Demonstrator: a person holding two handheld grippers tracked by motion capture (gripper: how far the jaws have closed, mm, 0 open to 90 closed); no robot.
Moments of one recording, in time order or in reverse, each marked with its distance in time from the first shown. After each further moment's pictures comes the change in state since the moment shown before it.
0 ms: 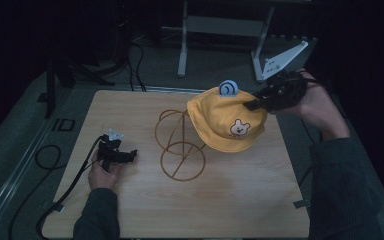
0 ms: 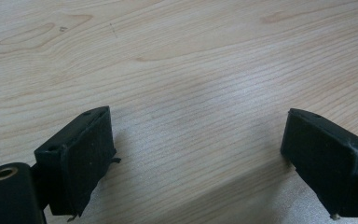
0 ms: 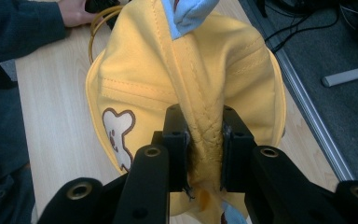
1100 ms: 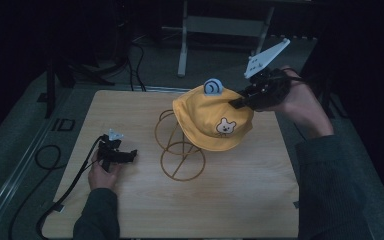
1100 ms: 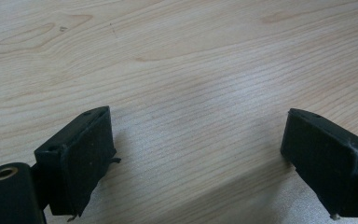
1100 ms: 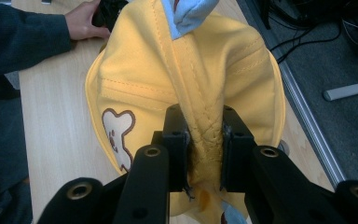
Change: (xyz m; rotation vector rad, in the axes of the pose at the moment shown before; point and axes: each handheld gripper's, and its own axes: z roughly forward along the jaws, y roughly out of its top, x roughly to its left) left arm 0.000 0.000 0.000 0.000 0.000 0.000; right arm 0.011 0.029 0.016 -0.019 0.008 -0.037
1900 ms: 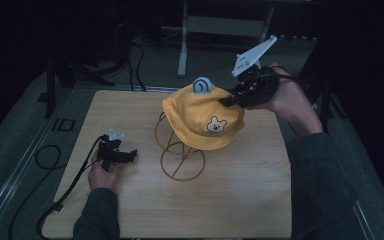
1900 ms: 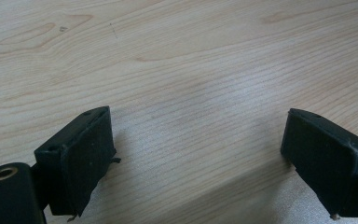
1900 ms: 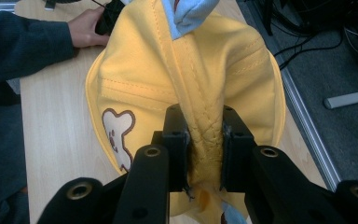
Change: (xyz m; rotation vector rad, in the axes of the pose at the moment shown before) left arm 0.000 0.000 0.000 -0.001 0.000 -0.001; right arm 0.005 0.019 0.010 -0.004 0.005 -0.023
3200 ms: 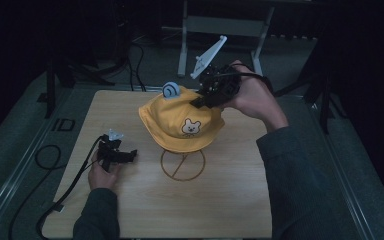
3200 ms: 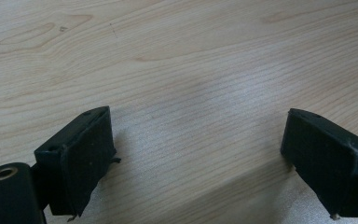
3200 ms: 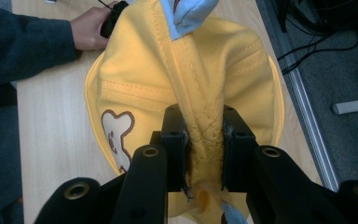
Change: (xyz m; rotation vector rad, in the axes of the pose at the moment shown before) left arm 0.000 0.000 0.000 0.000 0.000 0.000; right arm 0.015 0.055 0.050 0.073 0.022 -0.066
